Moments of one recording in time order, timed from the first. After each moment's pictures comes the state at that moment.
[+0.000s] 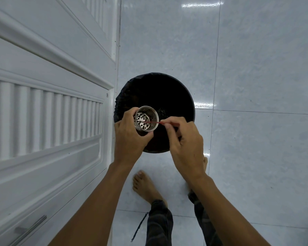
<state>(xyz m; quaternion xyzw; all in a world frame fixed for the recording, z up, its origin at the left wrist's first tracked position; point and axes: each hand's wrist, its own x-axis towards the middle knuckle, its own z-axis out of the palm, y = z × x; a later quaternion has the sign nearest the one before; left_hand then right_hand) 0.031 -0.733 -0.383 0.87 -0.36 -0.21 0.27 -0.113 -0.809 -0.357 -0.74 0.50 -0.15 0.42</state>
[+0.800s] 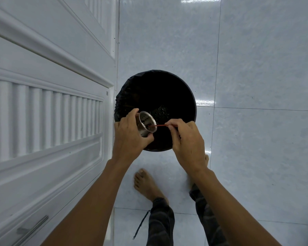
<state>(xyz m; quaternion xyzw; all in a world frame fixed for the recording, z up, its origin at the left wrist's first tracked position) 0.043 -0.725 -0.397 0.86 -0.42 -0.24 0.17 -0.122 -0.810 -0.381 -0.78 0.49 -0.08 0.38</state>
